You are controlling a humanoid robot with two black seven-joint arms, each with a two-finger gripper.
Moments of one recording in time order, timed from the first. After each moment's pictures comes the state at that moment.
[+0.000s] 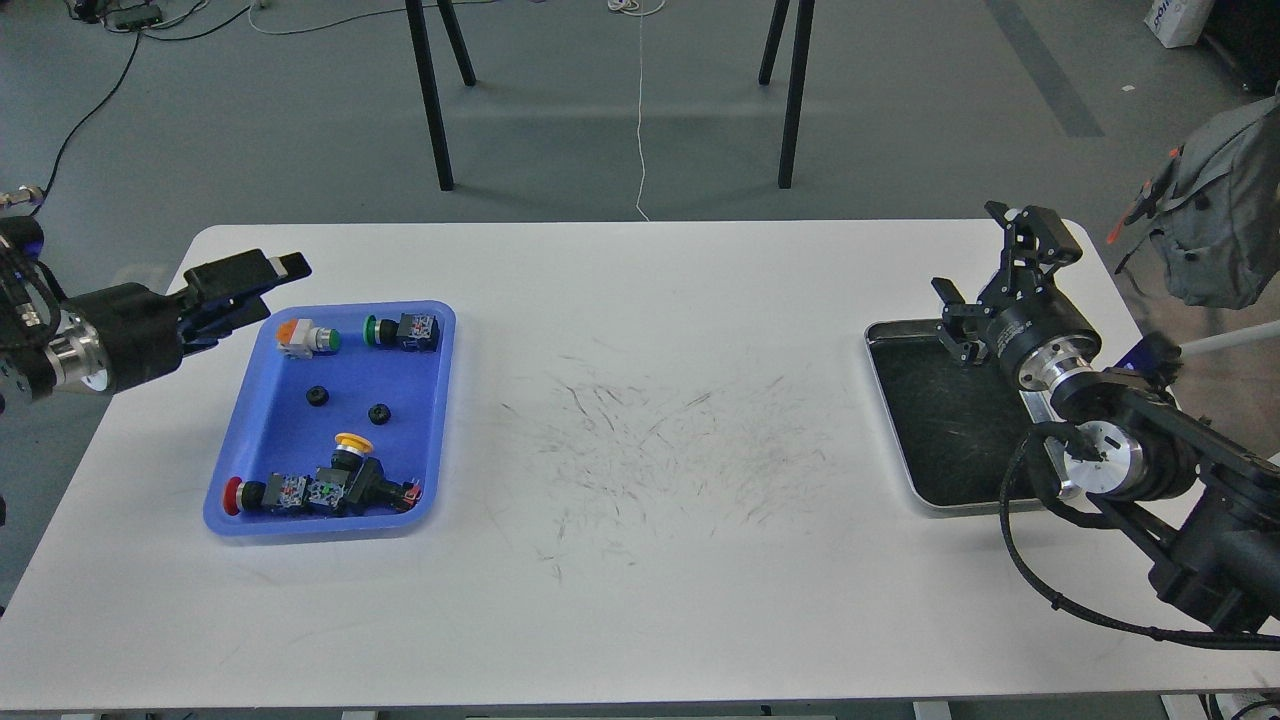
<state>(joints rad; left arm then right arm) -0.85 0.94 -0.15 -1.03 0.92 -0.27 -0.49 0.59 -0.47 0.64 0.96 -0.12 0.03 0.35</state>
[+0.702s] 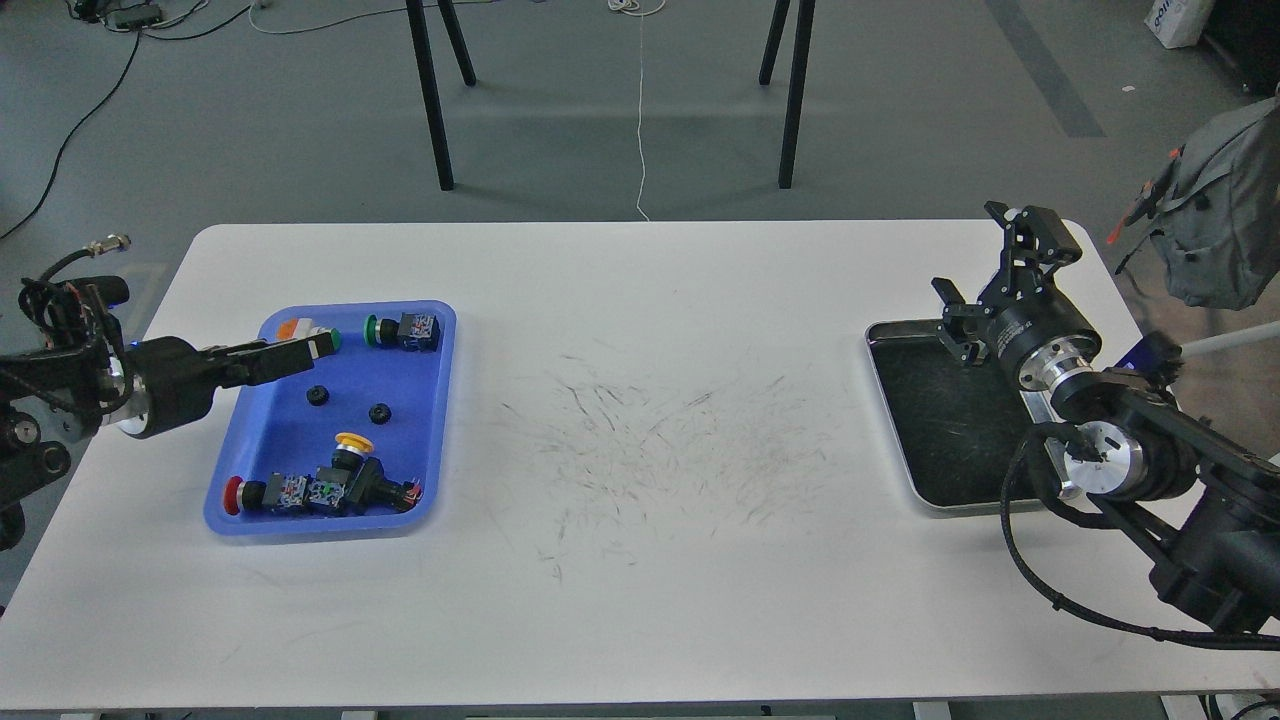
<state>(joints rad) -0.85 0.82 -0.04 -0.92 1.21 -0.07 -0.49 0.59 -0.47 0.64 0.96 -0.13 0.03 0.35</state>
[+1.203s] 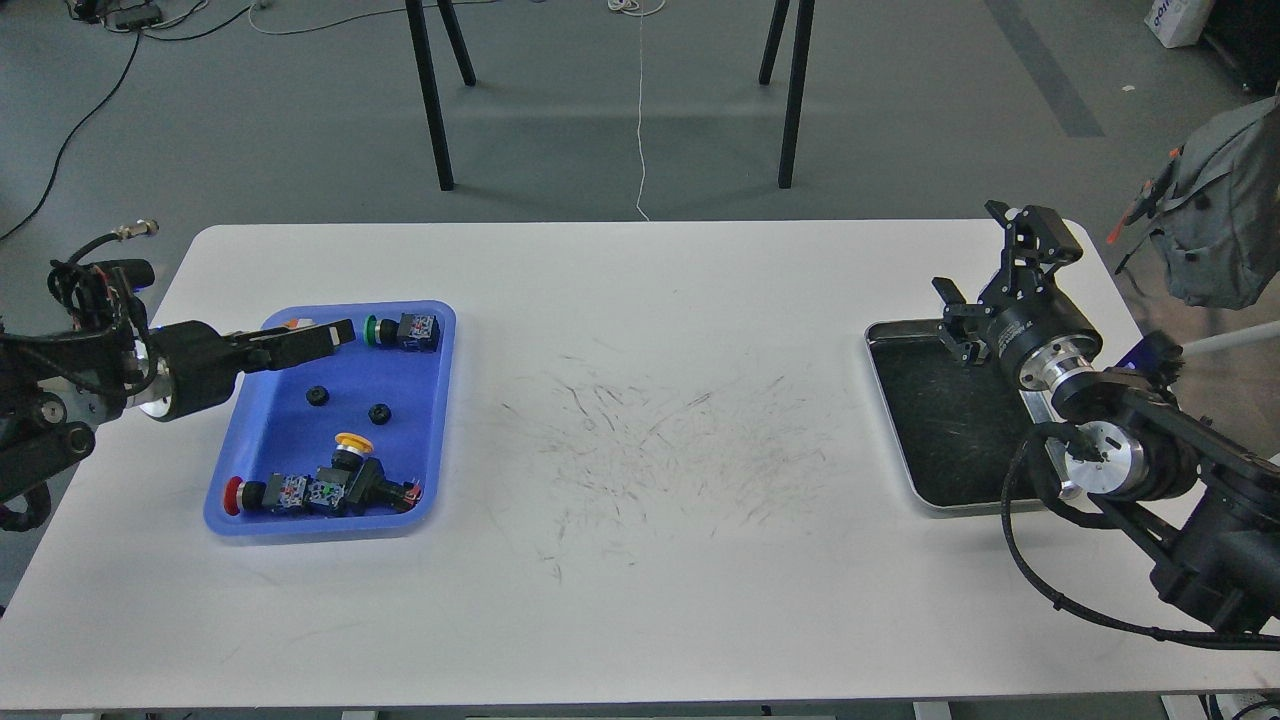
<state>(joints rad) -0.87 0.77 -0.03 -0.86 1.24 -0.08 -0.49 0.59 -0.47 0.64 0.96 -0.13 0.03 0.35</state>
